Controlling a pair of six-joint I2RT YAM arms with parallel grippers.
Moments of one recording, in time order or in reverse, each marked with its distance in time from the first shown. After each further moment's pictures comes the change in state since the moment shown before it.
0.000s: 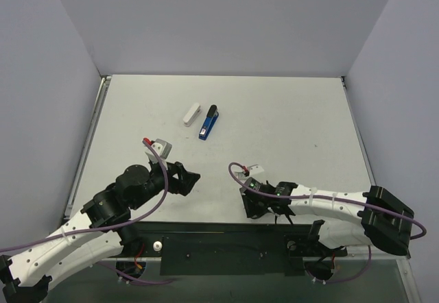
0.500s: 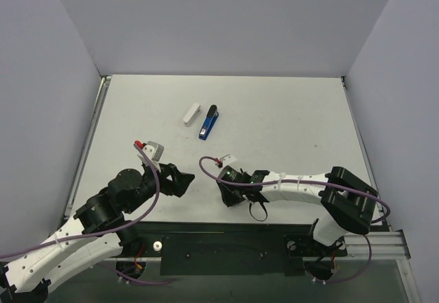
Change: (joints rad) left arm 0.000 -0.074 0.000 -0.052 -0.037 -0.005; right arm 0.000 0.294 0.218 0.149 -0.001 -0.169
